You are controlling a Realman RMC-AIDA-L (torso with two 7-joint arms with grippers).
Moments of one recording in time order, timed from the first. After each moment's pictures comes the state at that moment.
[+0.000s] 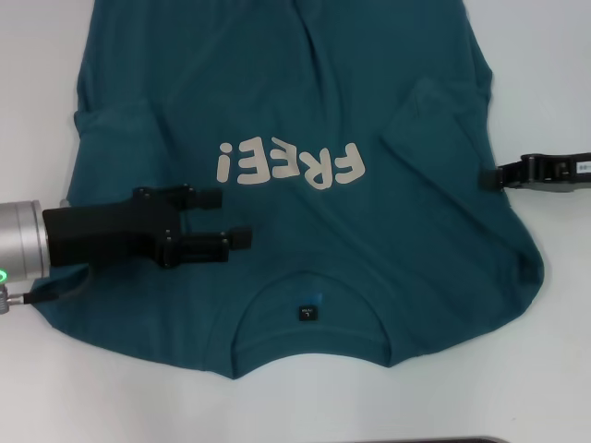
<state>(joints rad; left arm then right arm) -0.44 -2.15 -2.45 -0.69 -1.06 1.62 -1.50 0.52 2.00 -0.63 -0.66 -2.32 -1.42 2.20</state>
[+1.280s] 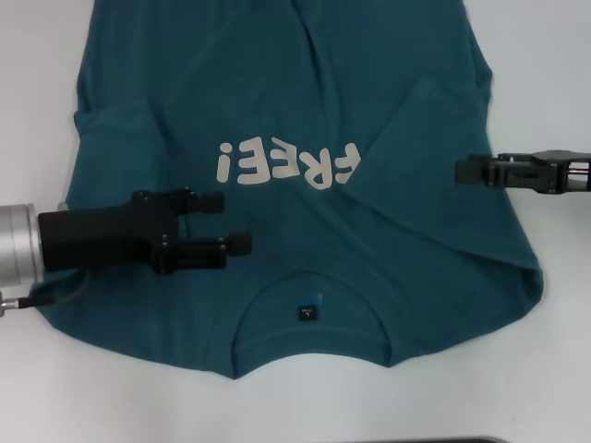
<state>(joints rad) -0.44 -2.14 -2.46 -0.69 -1.06 1.67 -1.50 0.45 2.00 -0.54 -0.66 -2.13 -1.70 1.87</state>
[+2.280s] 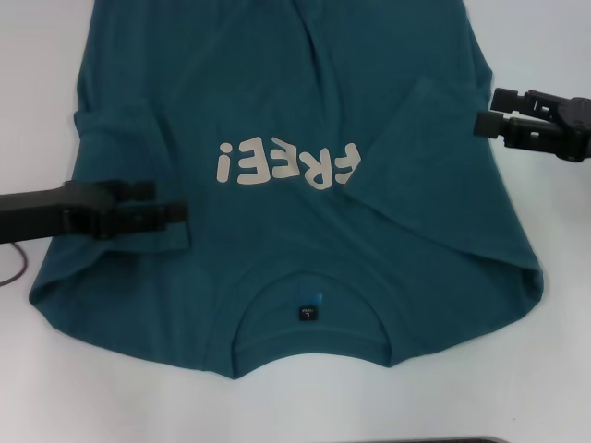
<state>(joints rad) -0.42 -2.10 -2.50 -0.80 -1.00 1.63 -1.77 0.44 2.01 -0.43 -0.62 -2.02 -1.72 1.59</state>
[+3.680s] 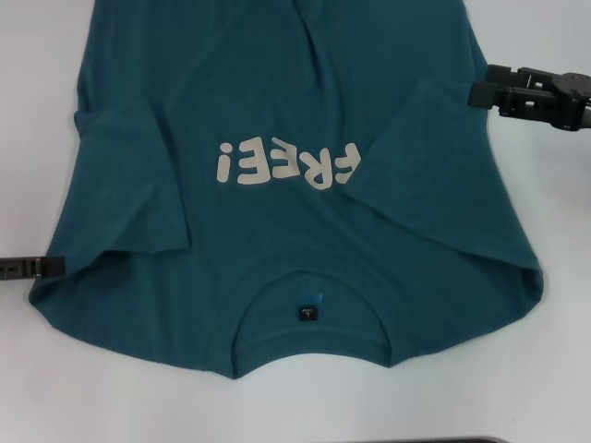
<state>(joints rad) -0.35 -1.94 -2.54 -0.79 -0.81 1.64 -2.09 0.49 2.00 -0.43 -0.62 -2.02 -1.71 1.67</state>
